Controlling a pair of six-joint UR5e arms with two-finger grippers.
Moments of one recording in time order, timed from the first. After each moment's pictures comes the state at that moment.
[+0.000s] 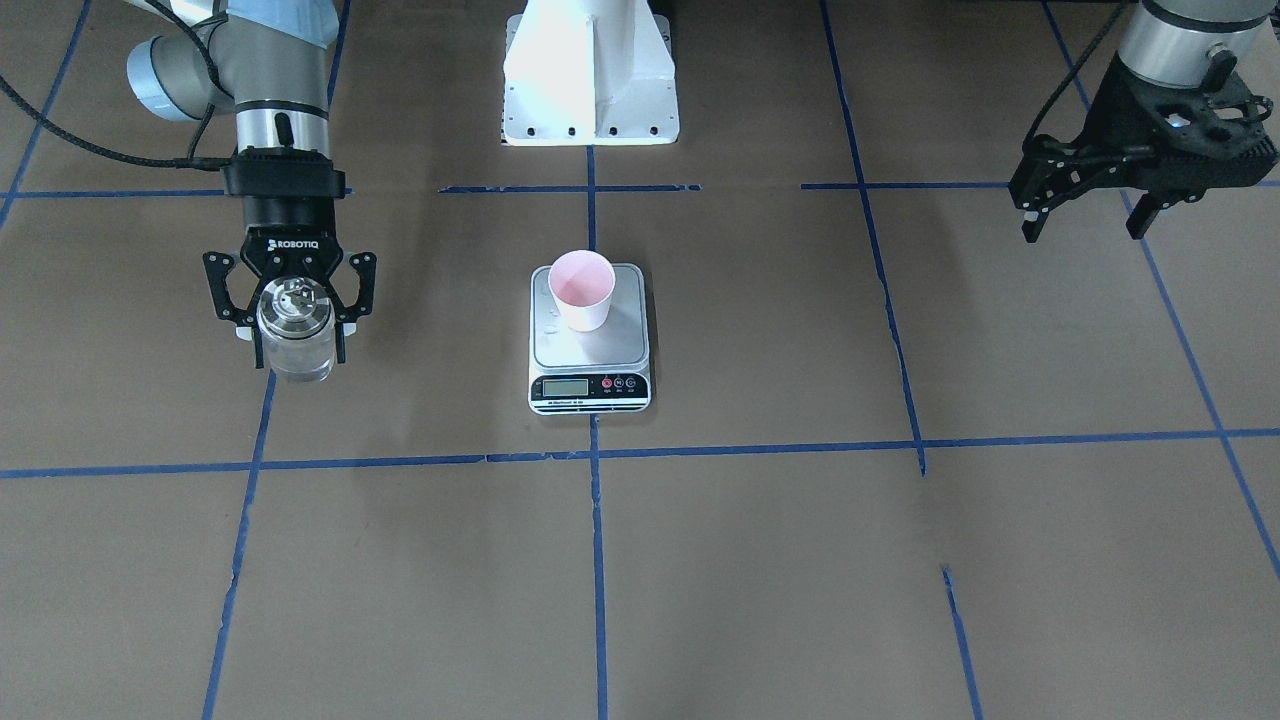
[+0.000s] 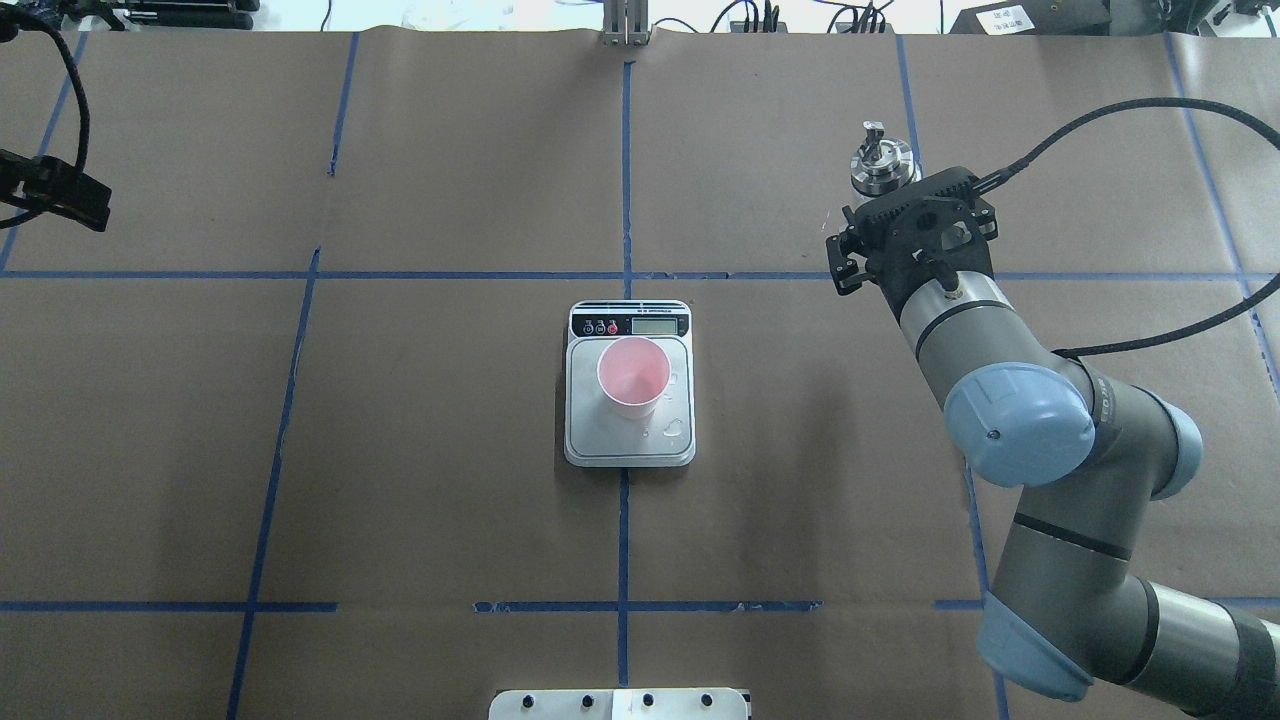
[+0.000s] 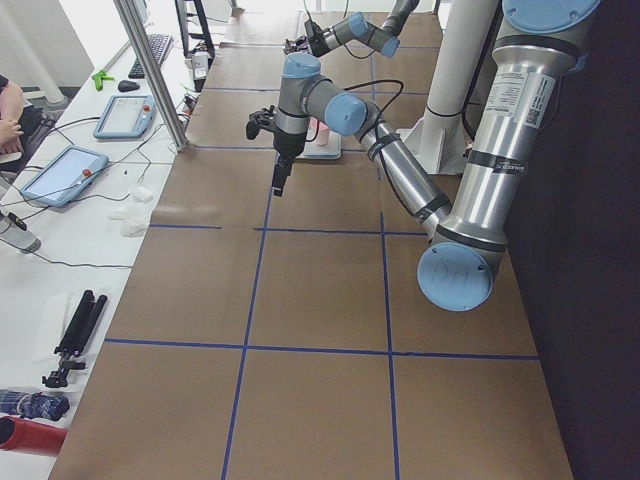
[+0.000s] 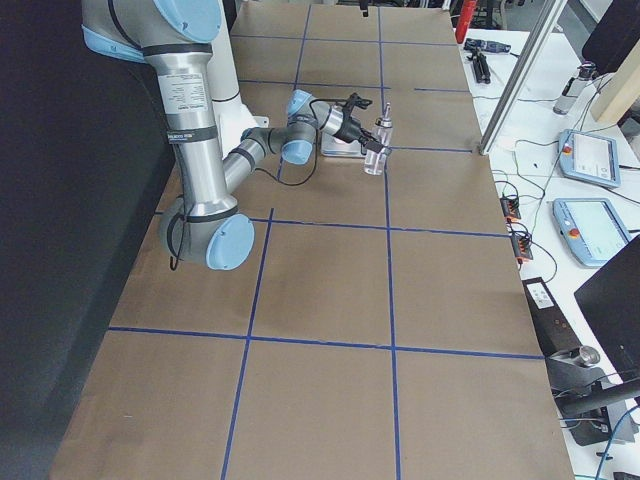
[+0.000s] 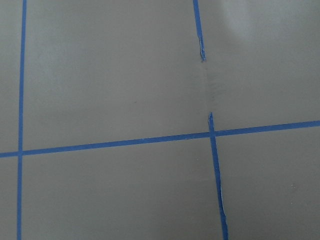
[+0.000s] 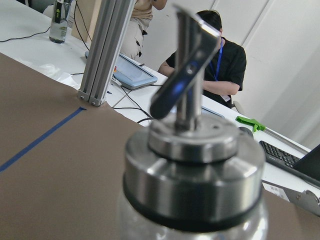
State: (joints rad) left arm -1.11 -1.80 -2.19 -1.26 -2.00 -0.49; right arm 0.48 -1.32 1.94 -1.07 0.89 0.61
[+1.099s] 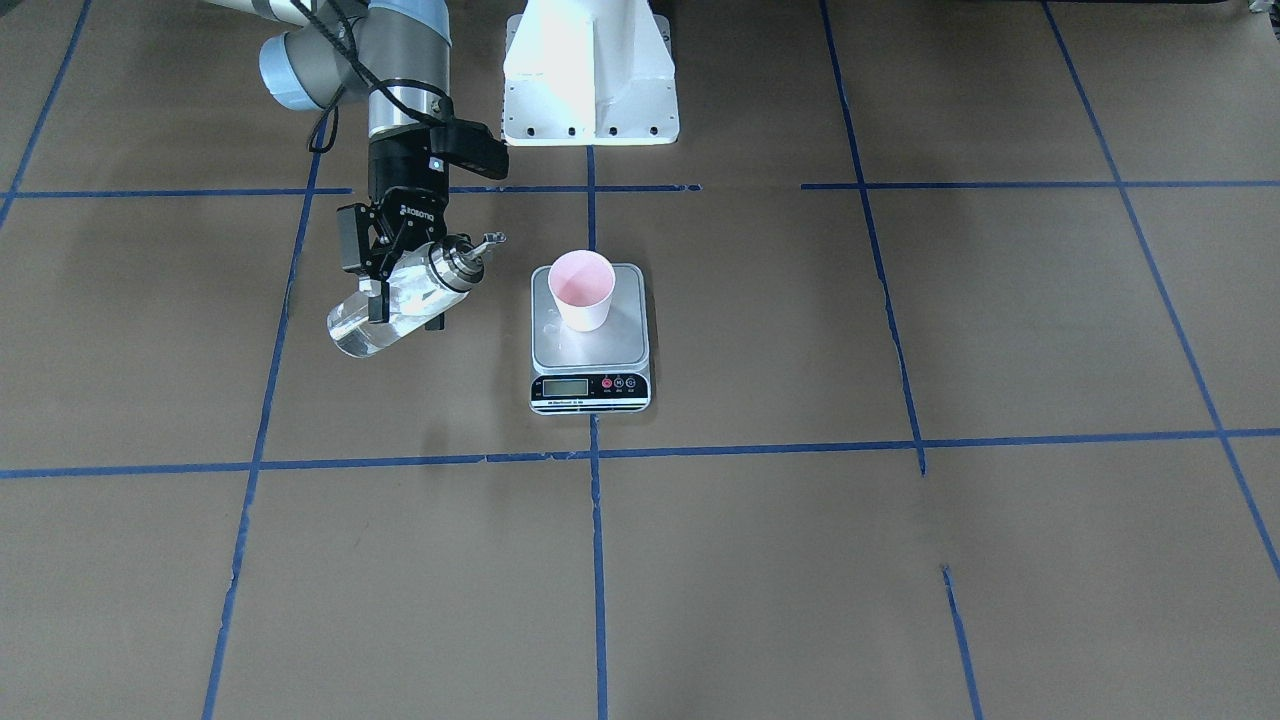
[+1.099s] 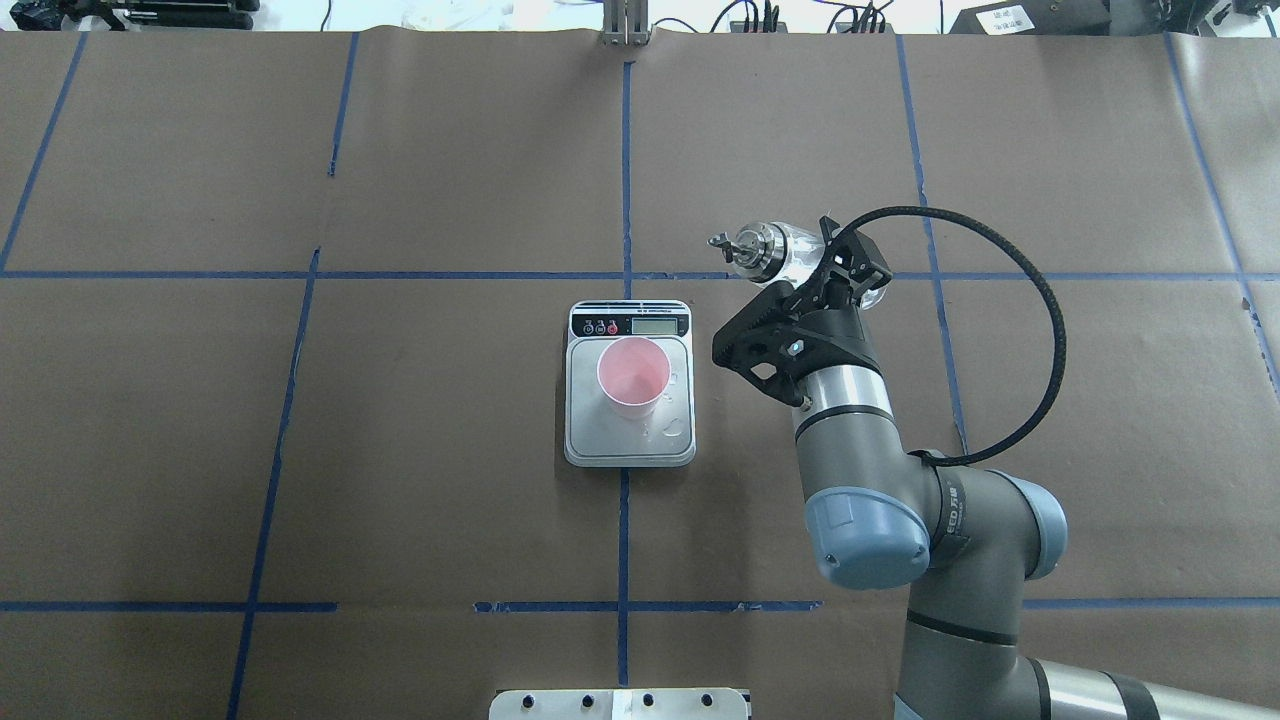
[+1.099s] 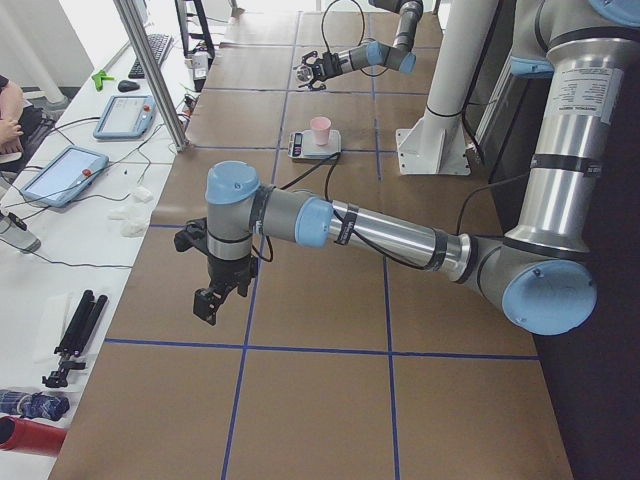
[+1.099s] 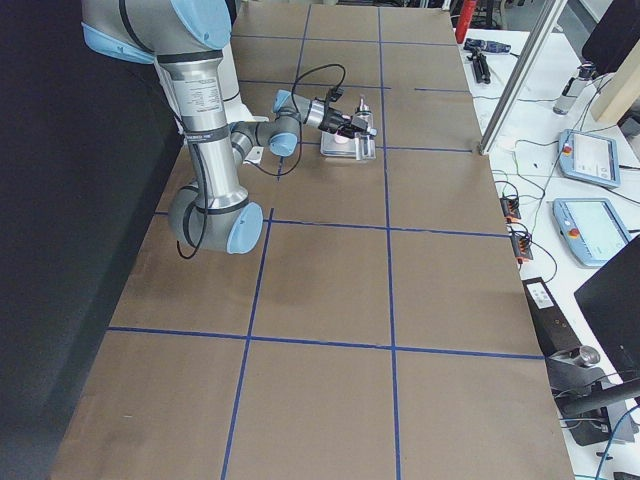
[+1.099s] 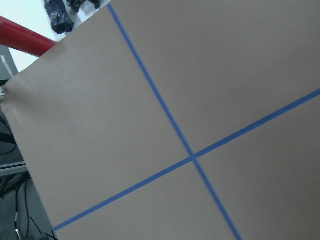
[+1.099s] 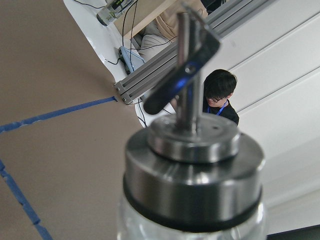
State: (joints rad) left arm -1.60 -1.70 -1.67 -1.56 -2.11 0.42; right arm 0.28 -1.22 1.83 -1.14 0.53 0.22
